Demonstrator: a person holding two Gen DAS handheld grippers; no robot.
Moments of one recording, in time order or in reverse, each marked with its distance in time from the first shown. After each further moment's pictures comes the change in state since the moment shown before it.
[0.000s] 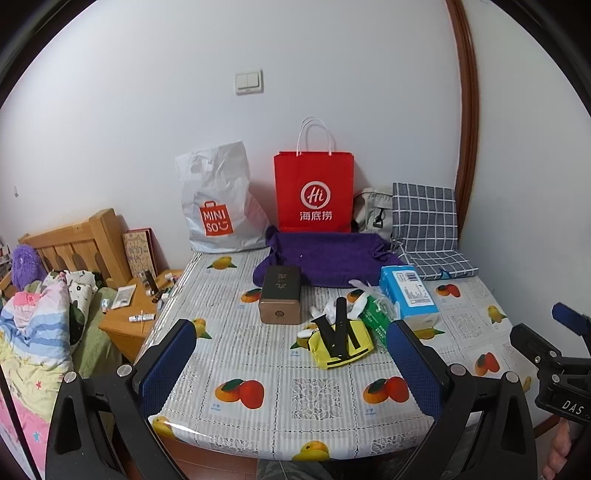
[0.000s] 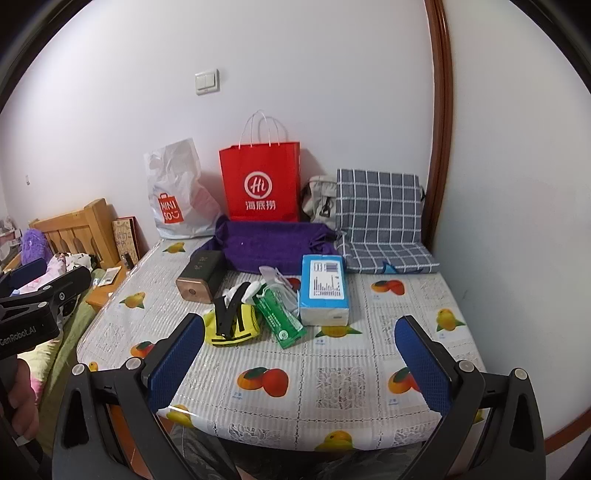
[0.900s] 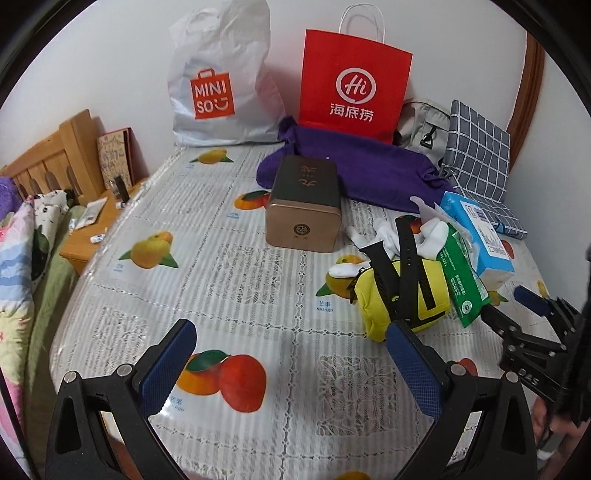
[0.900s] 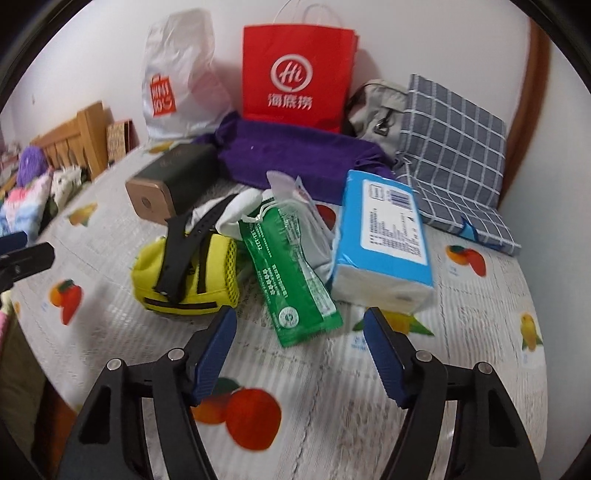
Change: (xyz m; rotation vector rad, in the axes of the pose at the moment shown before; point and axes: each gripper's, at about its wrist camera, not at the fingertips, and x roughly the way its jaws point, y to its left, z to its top) left arm 0.188 0.040 -0.064 -0.108 0.314 -0.047; right arm 0.234 0.037 -0.047 -0.241 0.247 0.033
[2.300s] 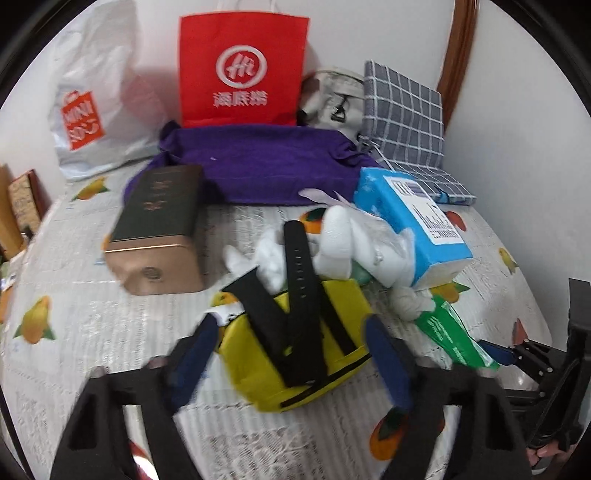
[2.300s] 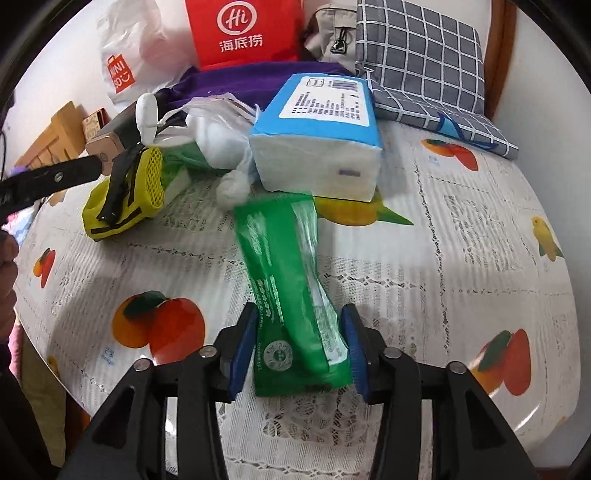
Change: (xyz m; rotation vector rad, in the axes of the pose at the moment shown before) left arm 0.065 -0.088 0.027 0.211 0.028 -0.243; right arm 0.022 -0.053 -0.071 0.143 0.140 0.051
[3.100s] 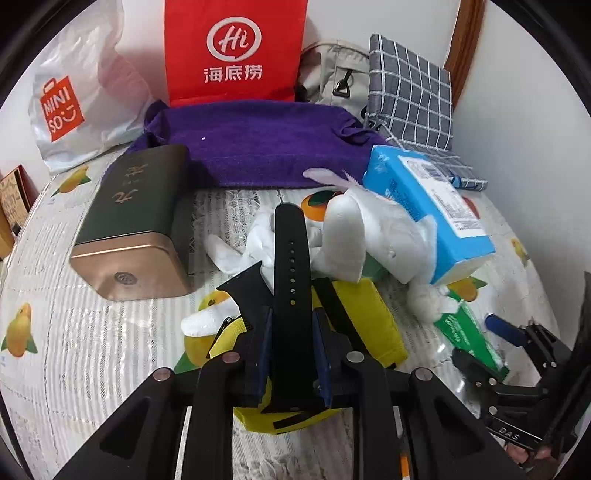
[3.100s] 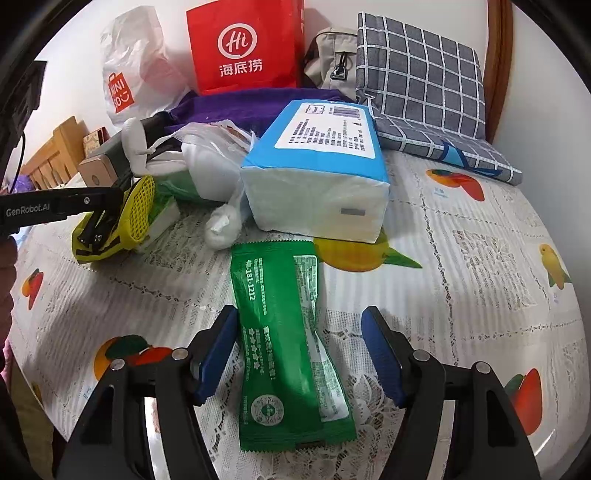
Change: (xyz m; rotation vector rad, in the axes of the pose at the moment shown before) left arm 0.035 0.002 0.008 0.017 0.067 0.022; right arm 0.019 -0.001 0.017 0.000 -0.129 -0.006
